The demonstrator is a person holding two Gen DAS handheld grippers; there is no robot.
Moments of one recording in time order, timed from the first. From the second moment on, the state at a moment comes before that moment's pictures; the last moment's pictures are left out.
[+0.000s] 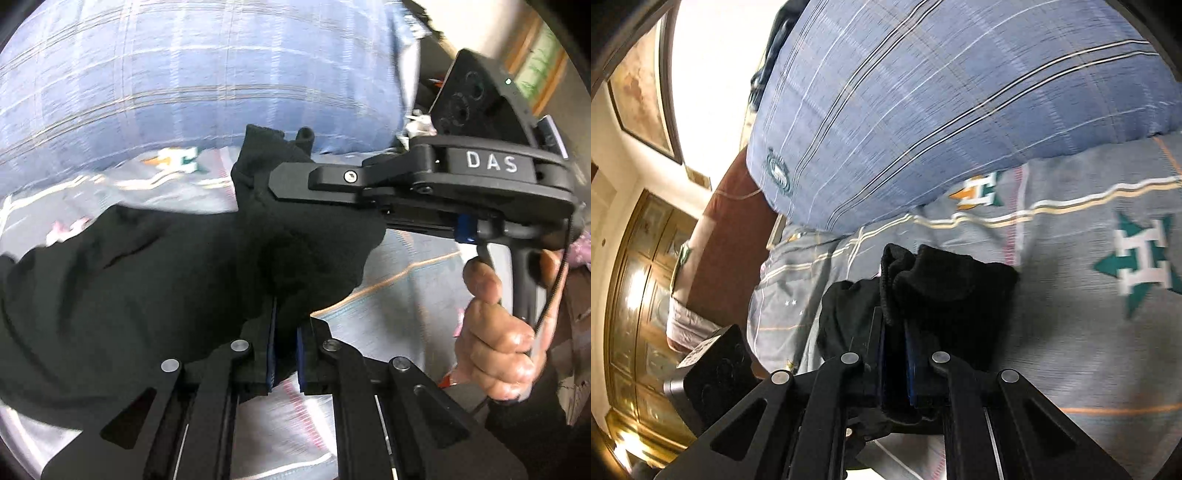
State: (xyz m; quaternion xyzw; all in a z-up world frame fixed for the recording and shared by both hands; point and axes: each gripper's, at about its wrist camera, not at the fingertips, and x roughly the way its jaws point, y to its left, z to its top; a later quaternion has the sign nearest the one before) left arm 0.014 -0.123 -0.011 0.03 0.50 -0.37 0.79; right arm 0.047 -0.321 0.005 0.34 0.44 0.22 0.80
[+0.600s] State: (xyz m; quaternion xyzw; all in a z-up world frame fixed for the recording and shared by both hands) left arm 0.044 -0.077 -0.063 -0.05 0.58 -0.30 0.75; right arm 0.100 -0.223 -0.057 0.31 0.52 0.22 0.76
